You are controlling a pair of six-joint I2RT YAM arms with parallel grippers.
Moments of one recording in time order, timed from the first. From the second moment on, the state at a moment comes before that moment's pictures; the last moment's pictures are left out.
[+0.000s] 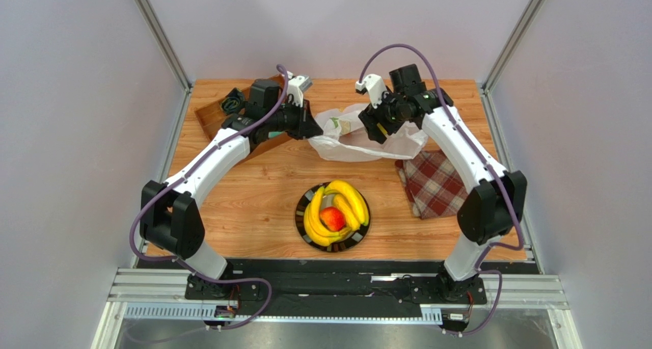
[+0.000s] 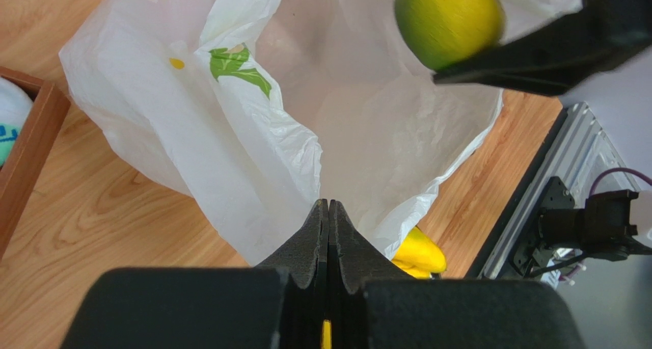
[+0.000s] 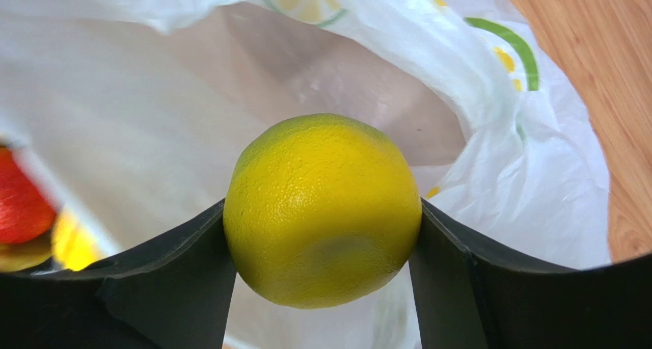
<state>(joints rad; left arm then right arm) -0.42 1.57 1.35 -0.31 0.58 -0.19 0.37 1.75 1.70 -0.85 -0.23 -0.48</state>
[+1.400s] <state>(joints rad) -0.35 1.48 1.28 -0.34 0.52 -0.13 0.64 1.57 1.61 -0.90 -0.38 -0.66</state>
